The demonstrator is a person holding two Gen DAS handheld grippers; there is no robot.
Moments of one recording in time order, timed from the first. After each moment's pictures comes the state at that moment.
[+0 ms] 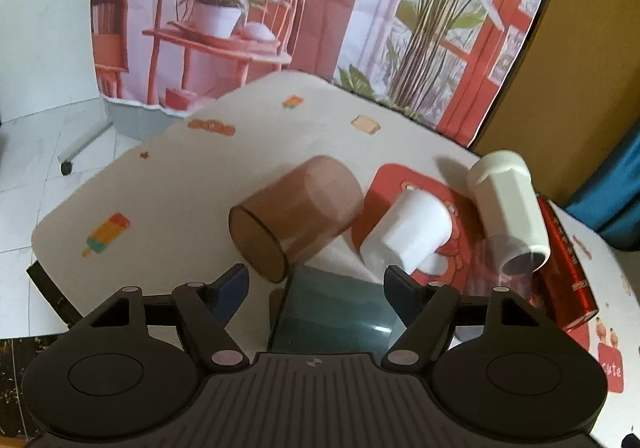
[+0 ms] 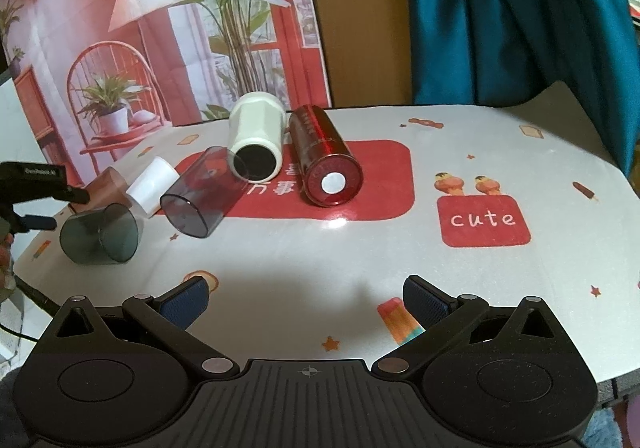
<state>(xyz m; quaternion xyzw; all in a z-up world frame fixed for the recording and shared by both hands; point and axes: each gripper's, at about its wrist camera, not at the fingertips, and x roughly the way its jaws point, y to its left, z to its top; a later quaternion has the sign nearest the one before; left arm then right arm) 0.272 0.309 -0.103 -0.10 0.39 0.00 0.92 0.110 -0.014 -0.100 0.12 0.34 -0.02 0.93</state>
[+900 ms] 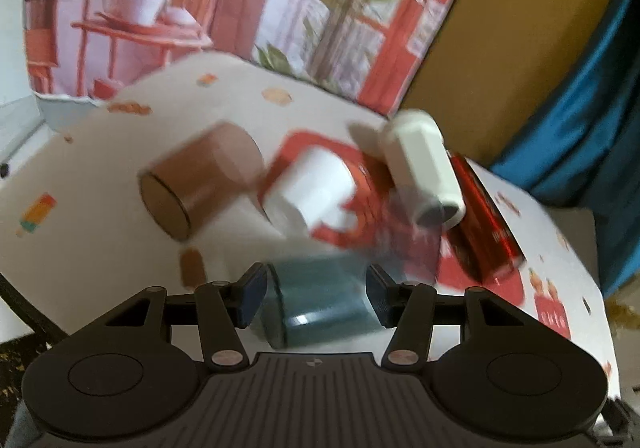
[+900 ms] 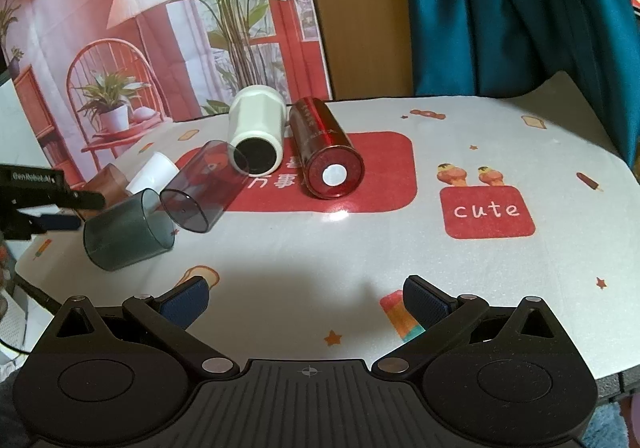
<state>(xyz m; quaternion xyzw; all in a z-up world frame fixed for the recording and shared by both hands) 0.250 0.289 -0.102 -0.11 0.38 -0.11 0.91 0.113 -0.015 -0.106 0.13 0.34 -0.02 0.93</state>
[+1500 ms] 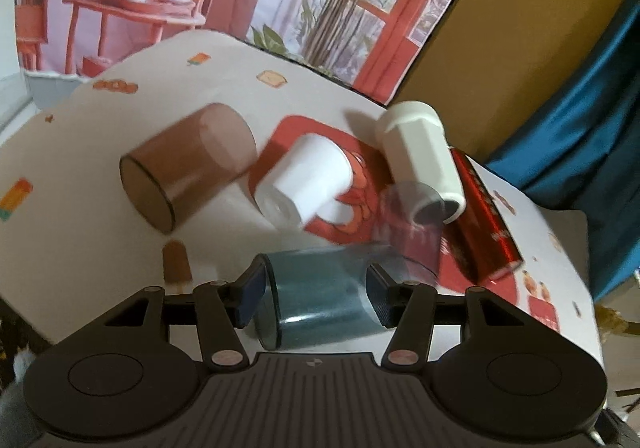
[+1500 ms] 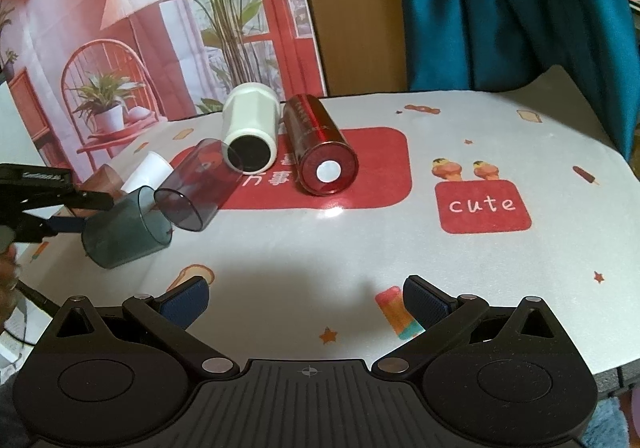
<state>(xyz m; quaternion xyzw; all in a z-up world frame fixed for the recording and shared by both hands) 0.262 0.288 -0.114 -0.14 0.41 -0.14 0.89 0.113 -0.014 -0.107 0.13 0.35 -0.02 0.93</state>
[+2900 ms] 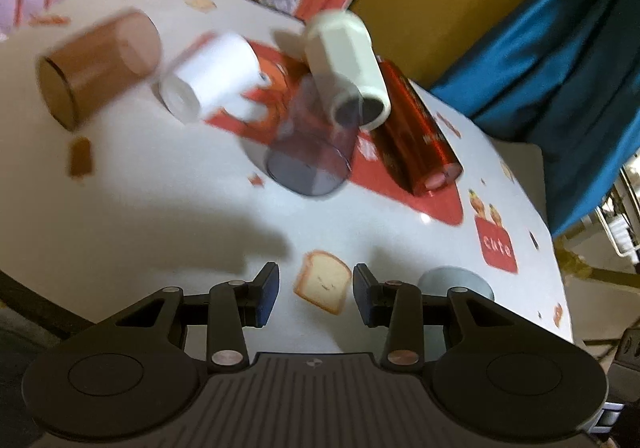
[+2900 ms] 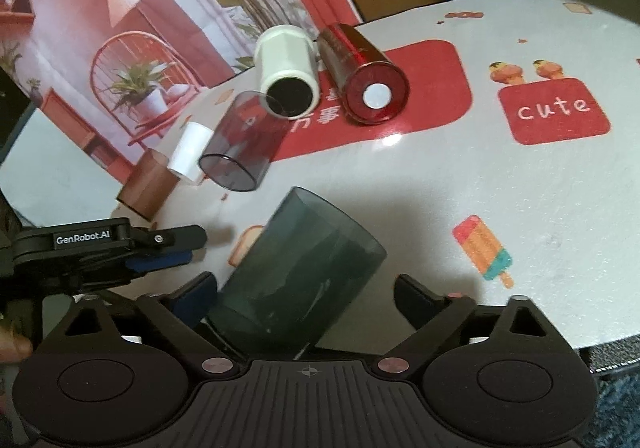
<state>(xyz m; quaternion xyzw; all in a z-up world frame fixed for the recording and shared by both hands) 0.223 0.249 -0.138 -0.14 0.45 -0.21 0.86 0.136 -0.030 -0.129 0.26 0.41 0.08 0.87</state>
